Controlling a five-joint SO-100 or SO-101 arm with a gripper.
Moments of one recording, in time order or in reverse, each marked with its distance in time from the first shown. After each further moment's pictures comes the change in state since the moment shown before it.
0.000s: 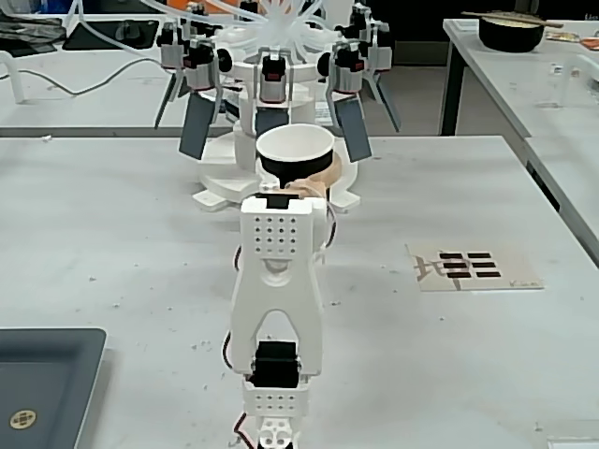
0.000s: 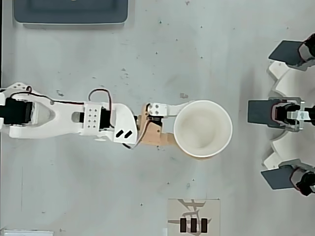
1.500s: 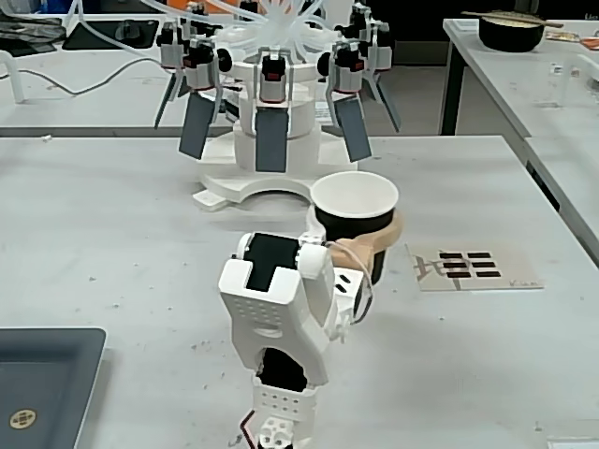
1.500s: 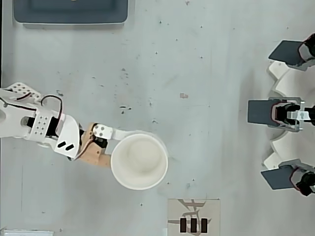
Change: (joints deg) arm 15.8 30.6 42.5 -11.4 3.7
